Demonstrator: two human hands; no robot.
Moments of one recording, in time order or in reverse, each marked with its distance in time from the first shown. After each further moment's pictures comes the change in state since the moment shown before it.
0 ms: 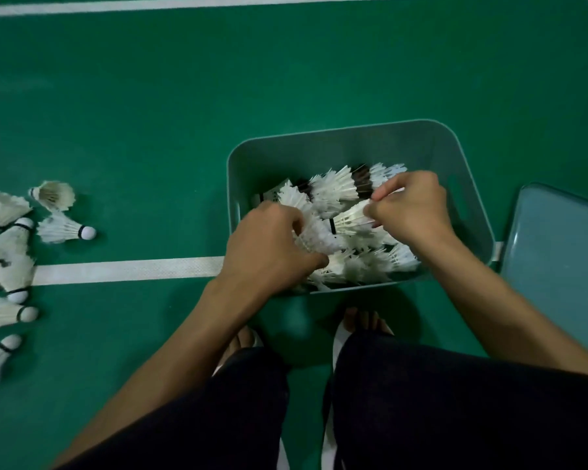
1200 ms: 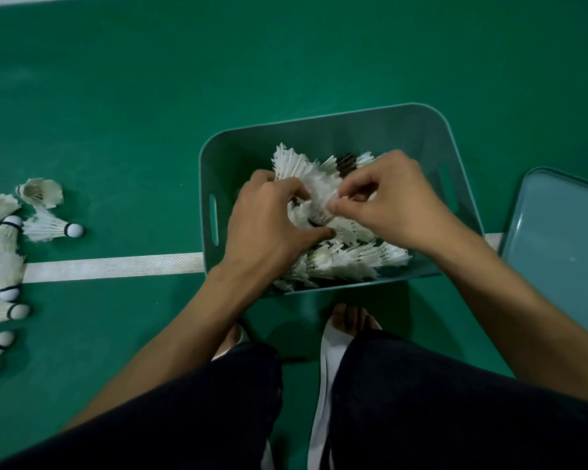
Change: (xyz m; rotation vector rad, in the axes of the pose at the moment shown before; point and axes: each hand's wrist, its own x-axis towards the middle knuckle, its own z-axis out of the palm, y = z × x) left_hand 0.024 0.023 0.023 -0.066 0.144 0.013; right_hand -0.010 -0.011 -0.029 -0.090 -0.292 -0.488
